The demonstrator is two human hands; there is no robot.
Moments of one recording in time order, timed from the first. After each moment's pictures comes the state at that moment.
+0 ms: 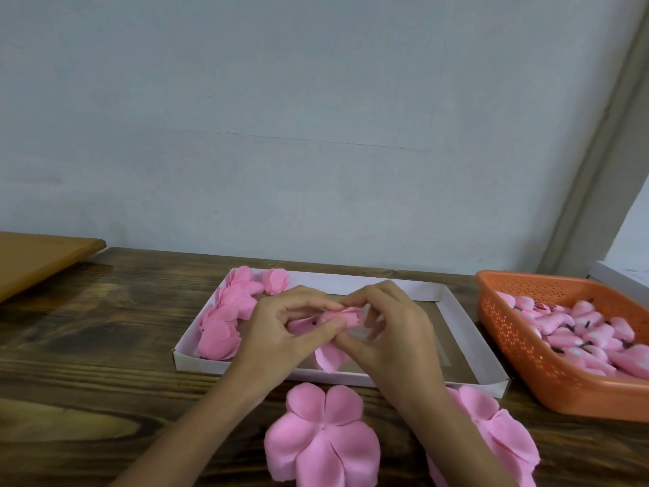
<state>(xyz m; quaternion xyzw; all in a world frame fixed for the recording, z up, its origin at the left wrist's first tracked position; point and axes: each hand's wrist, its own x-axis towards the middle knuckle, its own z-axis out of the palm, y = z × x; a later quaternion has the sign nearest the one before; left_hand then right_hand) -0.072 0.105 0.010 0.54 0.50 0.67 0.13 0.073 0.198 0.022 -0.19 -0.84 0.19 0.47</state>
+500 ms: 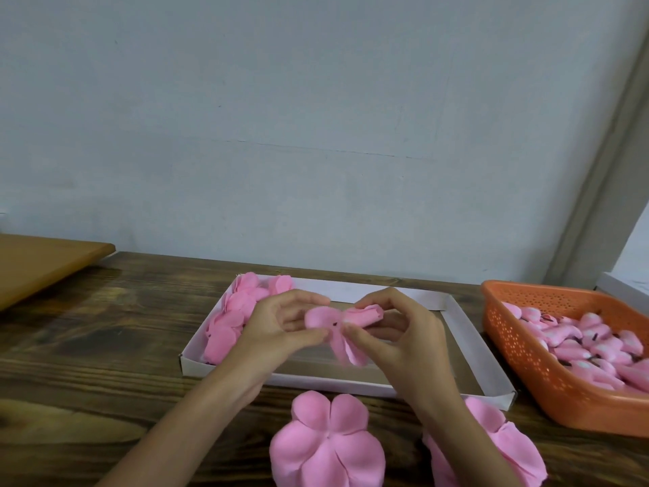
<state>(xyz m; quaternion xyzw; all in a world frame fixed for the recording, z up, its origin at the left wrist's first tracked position) -0.094 0.102 0.012 0.44 0.54 0.66 0.28 0.078 0.207 0.026 -0.18 -0.78 0.39 0.45</state>
